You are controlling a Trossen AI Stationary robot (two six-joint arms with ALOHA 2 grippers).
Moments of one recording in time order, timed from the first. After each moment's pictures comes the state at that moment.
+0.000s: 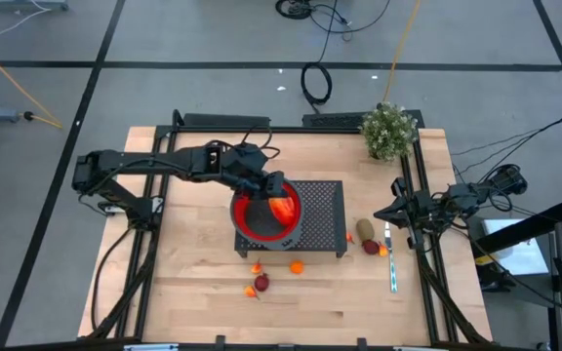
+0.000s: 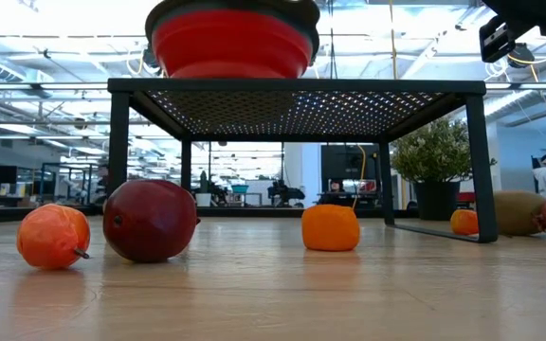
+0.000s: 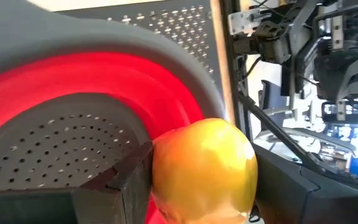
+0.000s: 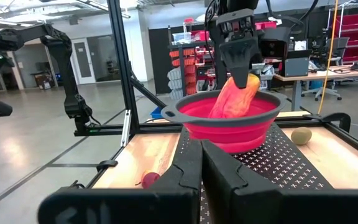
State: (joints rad) left arm 0.10 1.51 1.35 -0.50 0.16 -1.29; right arm 0.43 0.16 0.30 -0.06 0.29 0.09
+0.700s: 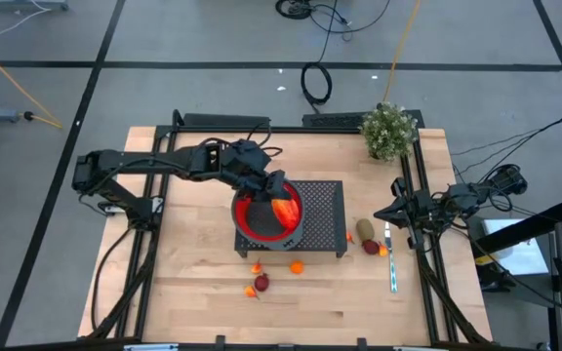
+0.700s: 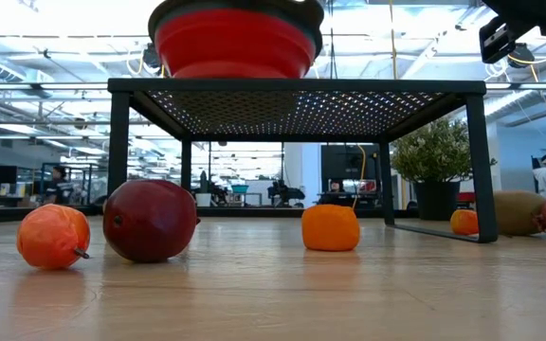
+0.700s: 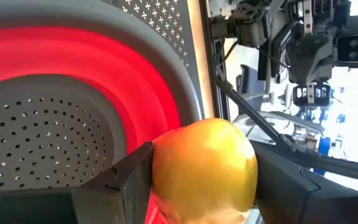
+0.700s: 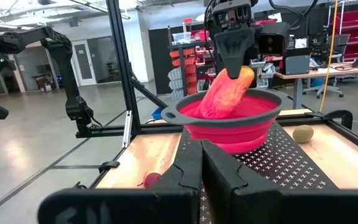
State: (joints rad) left arm 0.10 1.51 1.35 -0.44 0.26 -1.31; right arm 0.43 0.16 0.30 -0.06 0.28 0.11
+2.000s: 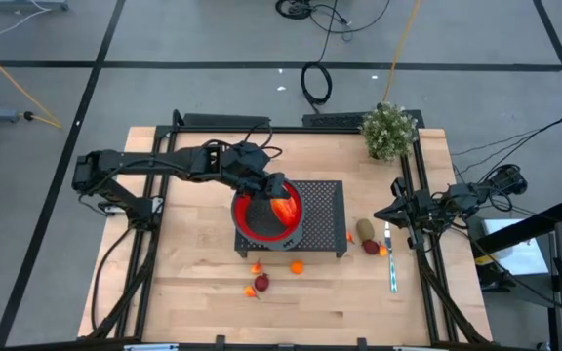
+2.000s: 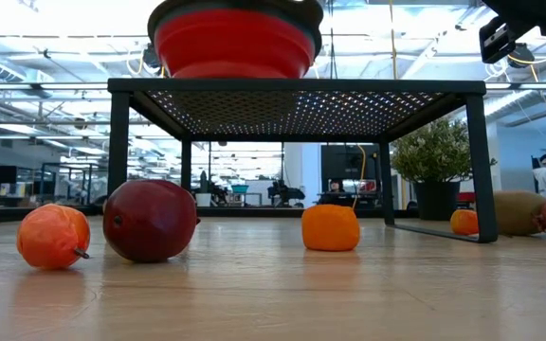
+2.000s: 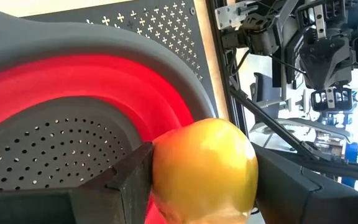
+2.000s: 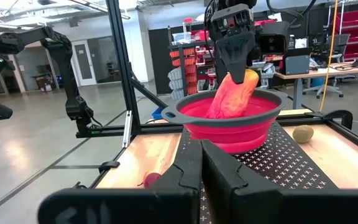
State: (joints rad) left arm 0.10 1.51 1.35 -0.47 0.18 -1.24; right arm 0.43 0.16 0.30 -0.06 0.28 0.11
